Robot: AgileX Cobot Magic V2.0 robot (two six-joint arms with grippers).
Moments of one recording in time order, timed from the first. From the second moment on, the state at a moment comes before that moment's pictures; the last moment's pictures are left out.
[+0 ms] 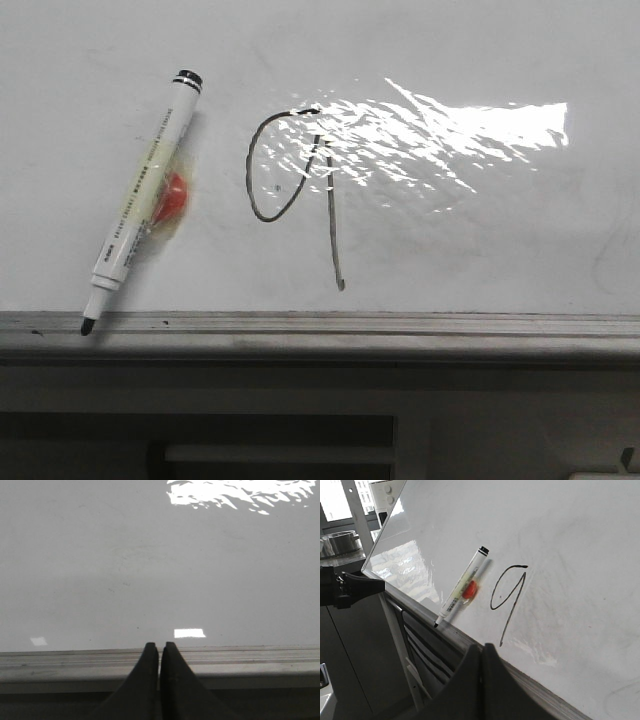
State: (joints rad) left arm -0.08 0.00 0.00 -0.03 0.33 0.04; right arm 0.81 0.17 -0.05 0.22 -0.07 -0.12
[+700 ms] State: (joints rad) left arm -0.08 0.00 0.00 -0.03 0.33 0.04; right arm 0.33 0.11 0.01 0.14 -0.16 -0.11
